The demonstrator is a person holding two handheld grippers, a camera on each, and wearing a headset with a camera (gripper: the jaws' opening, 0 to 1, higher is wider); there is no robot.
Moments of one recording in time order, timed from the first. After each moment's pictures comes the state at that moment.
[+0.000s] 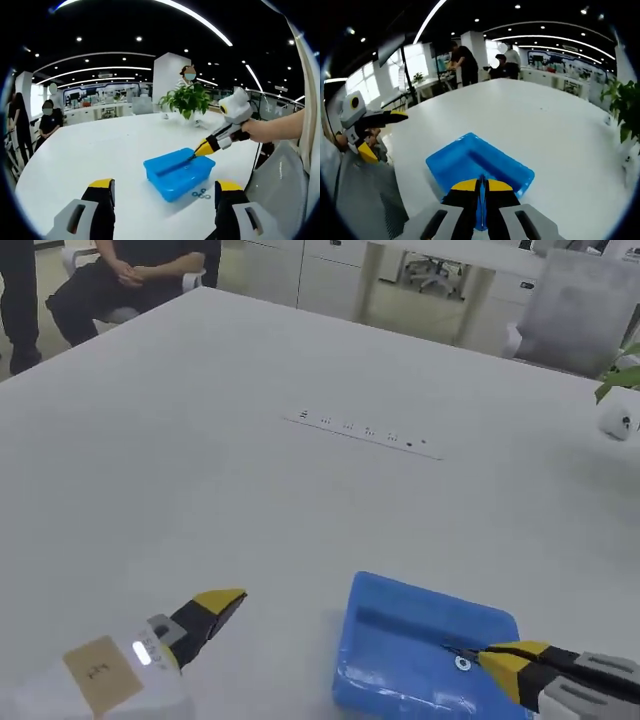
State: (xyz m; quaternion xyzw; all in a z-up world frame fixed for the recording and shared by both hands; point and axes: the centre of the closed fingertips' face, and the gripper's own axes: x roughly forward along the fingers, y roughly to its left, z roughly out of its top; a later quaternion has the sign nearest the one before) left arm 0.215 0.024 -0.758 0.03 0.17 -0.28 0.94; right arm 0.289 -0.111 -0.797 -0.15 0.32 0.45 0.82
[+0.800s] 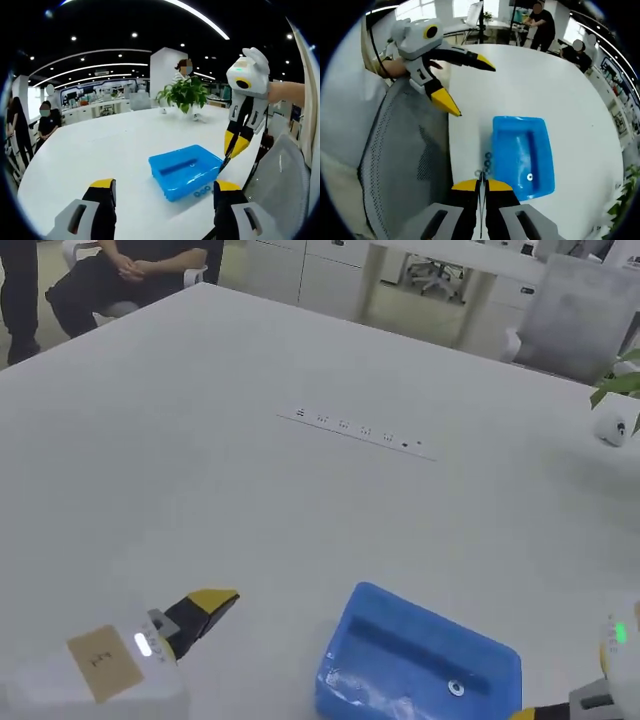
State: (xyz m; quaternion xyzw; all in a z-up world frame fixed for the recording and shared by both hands) left arm 0.215 0.024 -0.766 0.05 0.18 -0.28 0.94; right arm 0.186 -0.109 -0.790 -0.37 0.40 0.57 0.61
